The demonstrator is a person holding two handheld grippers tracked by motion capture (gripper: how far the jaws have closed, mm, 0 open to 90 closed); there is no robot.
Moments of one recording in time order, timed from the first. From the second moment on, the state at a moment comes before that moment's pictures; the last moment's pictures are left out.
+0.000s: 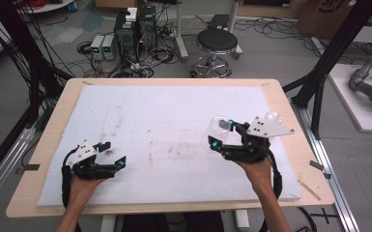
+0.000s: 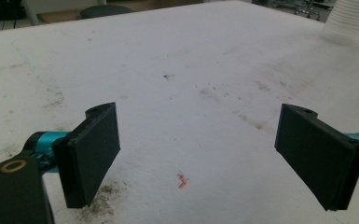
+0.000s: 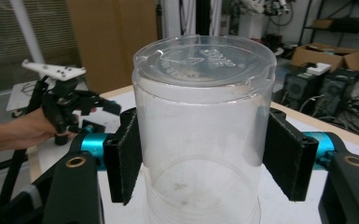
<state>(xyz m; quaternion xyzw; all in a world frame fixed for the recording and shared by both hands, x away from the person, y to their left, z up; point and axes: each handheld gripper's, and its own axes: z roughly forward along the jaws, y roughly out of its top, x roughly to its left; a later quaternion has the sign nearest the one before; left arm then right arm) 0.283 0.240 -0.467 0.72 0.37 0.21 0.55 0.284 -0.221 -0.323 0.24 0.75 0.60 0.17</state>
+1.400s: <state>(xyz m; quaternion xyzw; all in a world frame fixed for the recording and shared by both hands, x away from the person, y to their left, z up) 0.283 0.239 -0.467 0.72 0.36 0.21 0.55 0.292 -0.193 -0.362 0.20 0.77 0.59 0.13</state>
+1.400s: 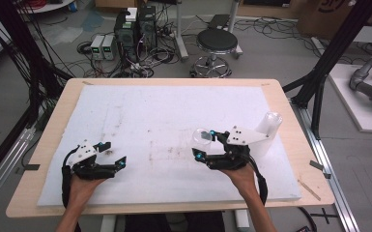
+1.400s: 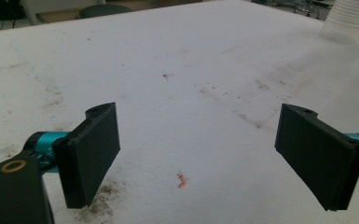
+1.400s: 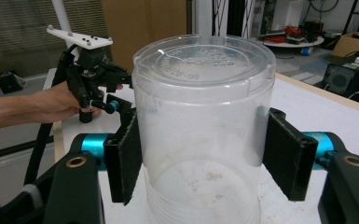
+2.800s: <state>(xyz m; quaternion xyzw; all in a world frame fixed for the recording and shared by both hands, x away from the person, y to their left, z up) 0.299 0.157 -0.393 0.73 0.12 0.07 0.67 0.295 -0.181 -0.348 0.14 0.77 0.62 0.07</state>
